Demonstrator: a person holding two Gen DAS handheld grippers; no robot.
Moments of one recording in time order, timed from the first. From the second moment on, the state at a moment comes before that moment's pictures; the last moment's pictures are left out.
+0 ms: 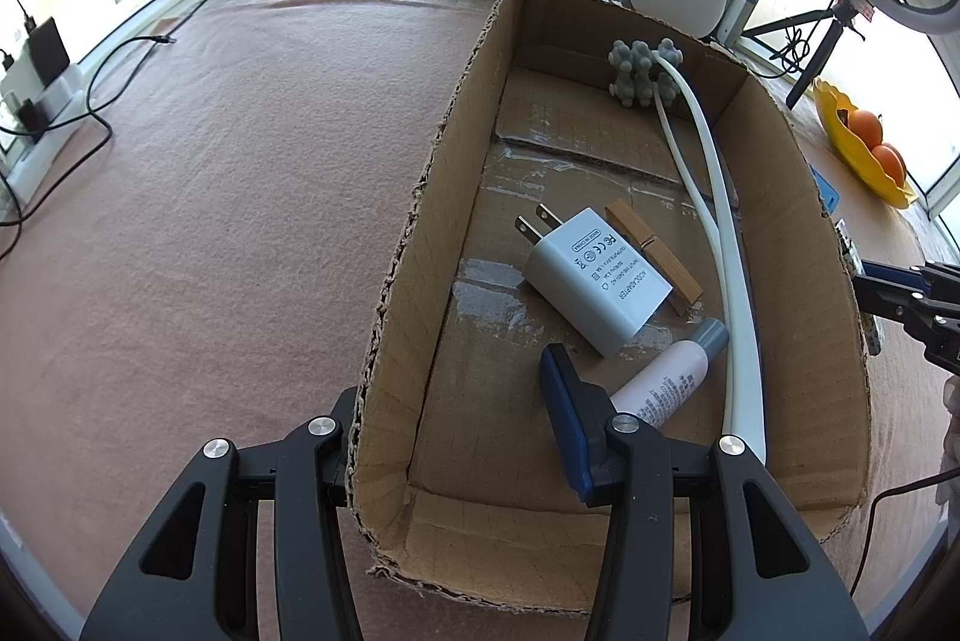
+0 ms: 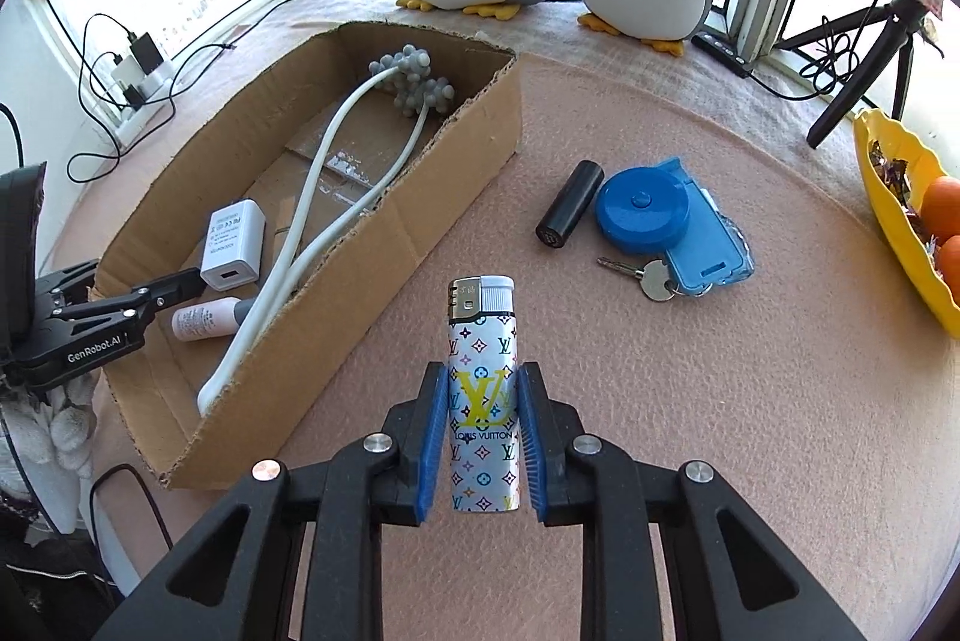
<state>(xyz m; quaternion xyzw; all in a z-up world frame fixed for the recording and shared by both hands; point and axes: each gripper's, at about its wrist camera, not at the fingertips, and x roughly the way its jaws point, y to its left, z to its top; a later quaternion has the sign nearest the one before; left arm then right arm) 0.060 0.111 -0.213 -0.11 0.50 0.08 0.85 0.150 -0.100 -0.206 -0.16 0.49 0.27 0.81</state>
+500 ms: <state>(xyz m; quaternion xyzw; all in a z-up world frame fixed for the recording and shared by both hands) 0.061 0.109 -0.212 -0.11 0.50 0.08 0.85 0.146 -0.057 -0.156 -0.12 0.43 0.29 0.85</state>
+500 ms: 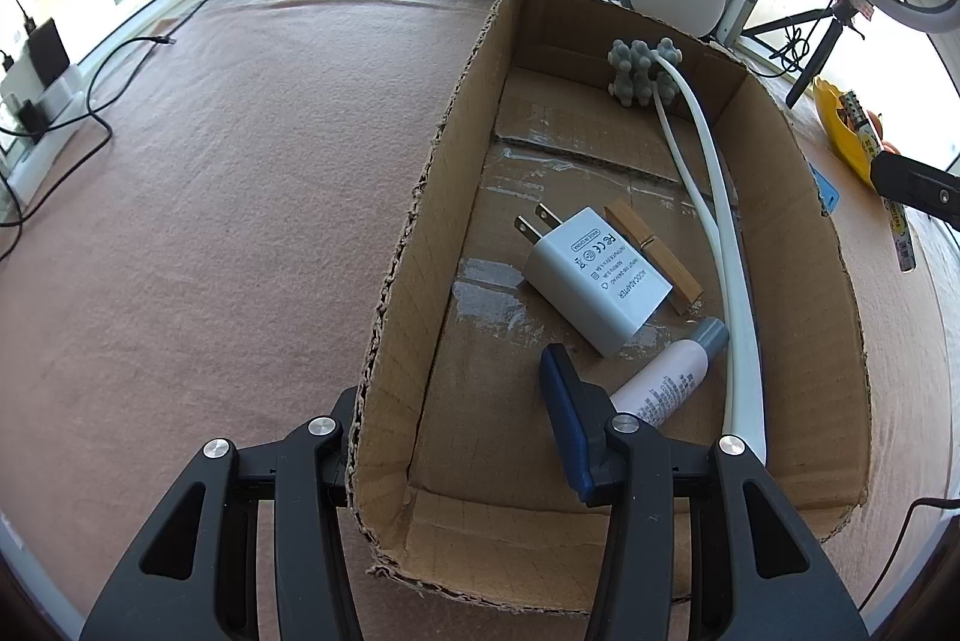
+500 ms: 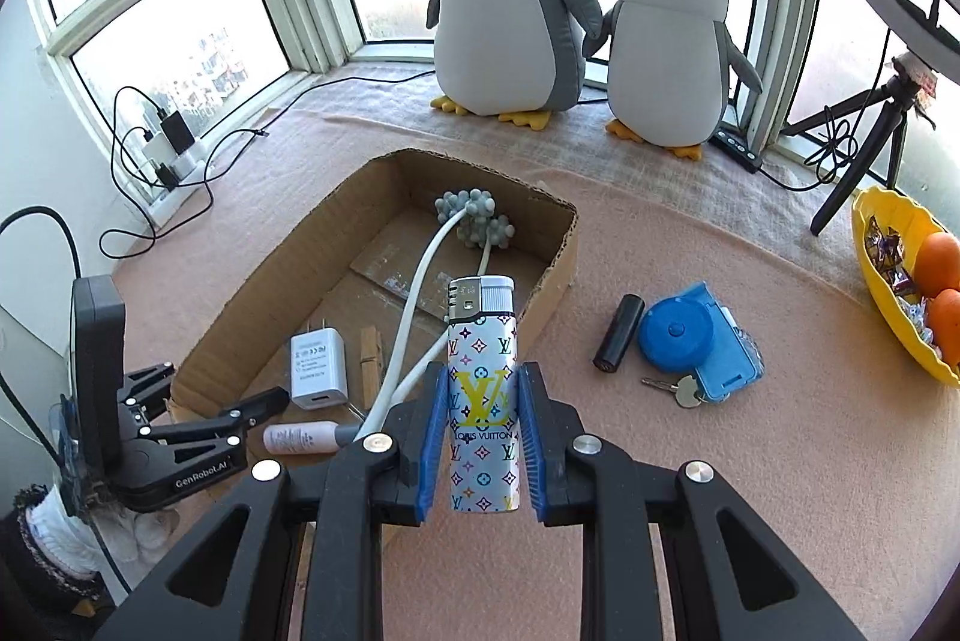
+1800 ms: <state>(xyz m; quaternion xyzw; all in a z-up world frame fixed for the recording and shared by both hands) 0.060 0.110 -0.211 -0.11 0.50 0.08 0.85 0.142 0.006 -0.172 -0.13 0.43 0.31 0.84</state>
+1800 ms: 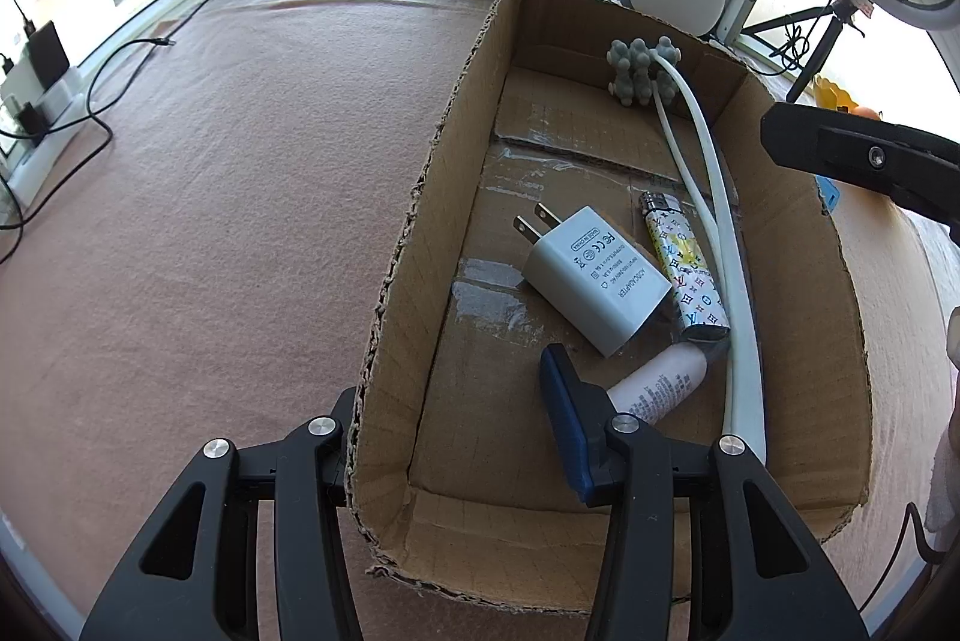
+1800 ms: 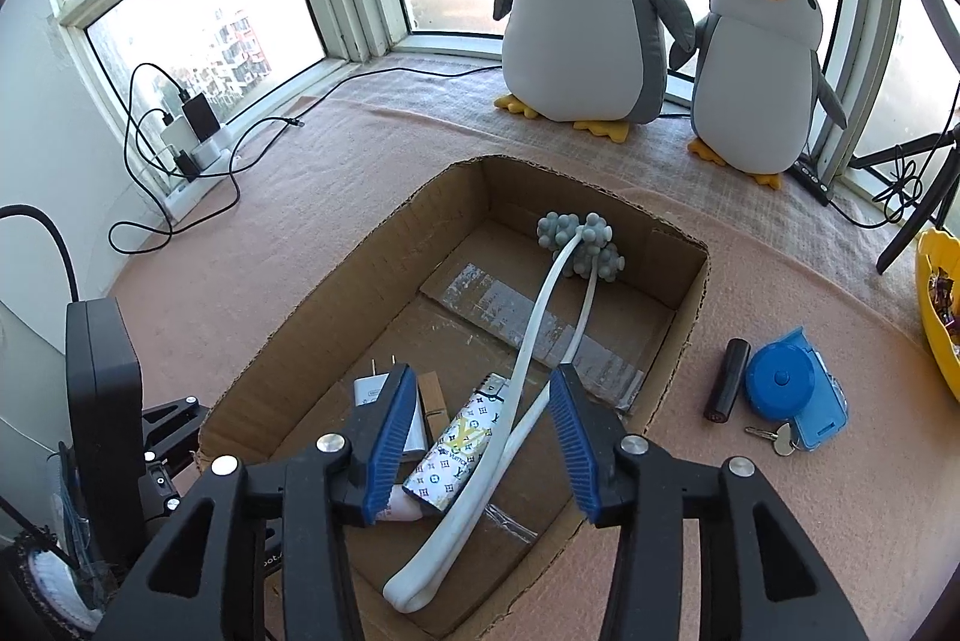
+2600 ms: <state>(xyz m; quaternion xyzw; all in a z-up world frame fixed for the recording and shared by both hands) 0.060 0.111 -0.211 -0.11 0.50 0.08 0.85 0.215 -0.103 -0.164 -0.01 0.44 0.20 0.87</state>
